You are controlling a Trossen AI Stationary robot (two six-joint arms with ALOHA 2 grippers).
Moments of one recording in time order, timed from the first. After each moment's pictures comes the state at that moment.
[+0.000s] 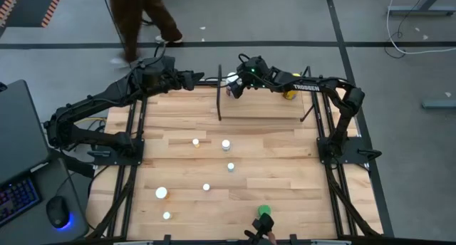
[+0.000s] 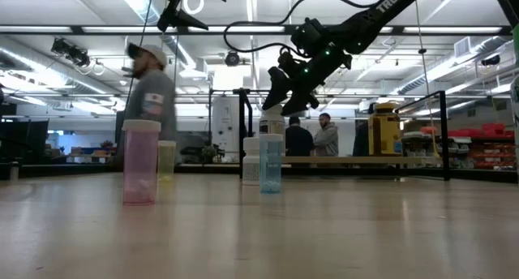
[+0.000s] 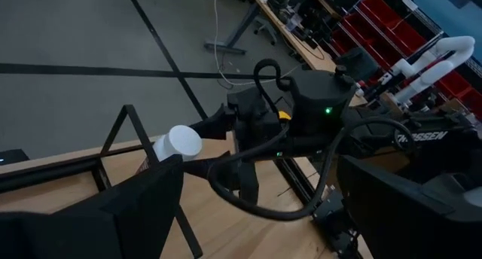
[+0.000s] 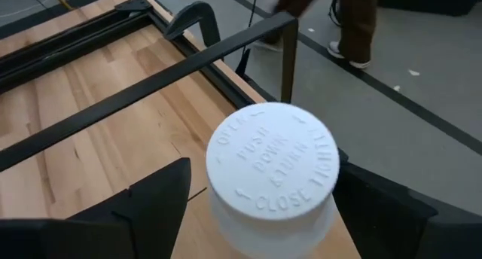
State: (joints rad) left arm 0.44 1.13 1.18 -0.31 -0.17 -0.72; right arm -0.58 1.79 1.27 -0.03 -0.02 0.13
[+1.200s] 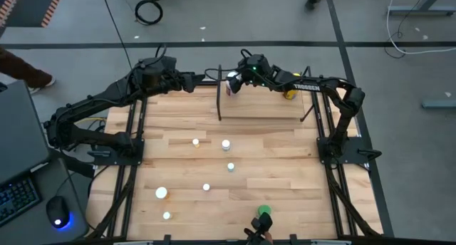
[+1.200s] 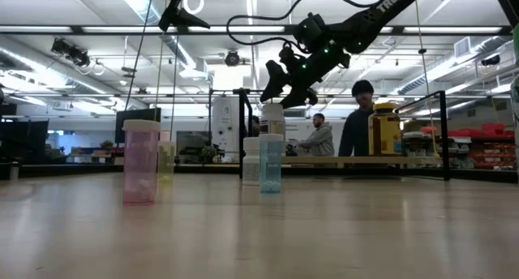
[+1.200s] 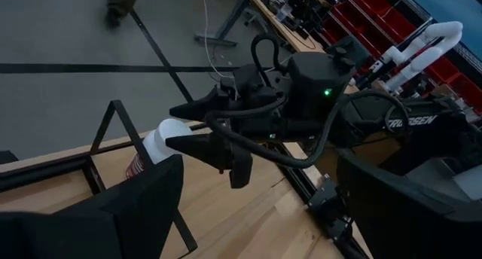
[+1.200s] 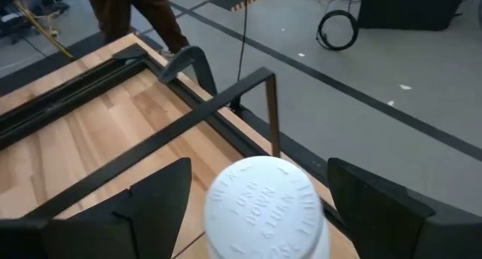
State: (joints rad) left arm 0.44 1.13 1.18 -0.31 -0.13 -0.69; right arm -0.57 1.78 1.27 0.06 0.02 0.21
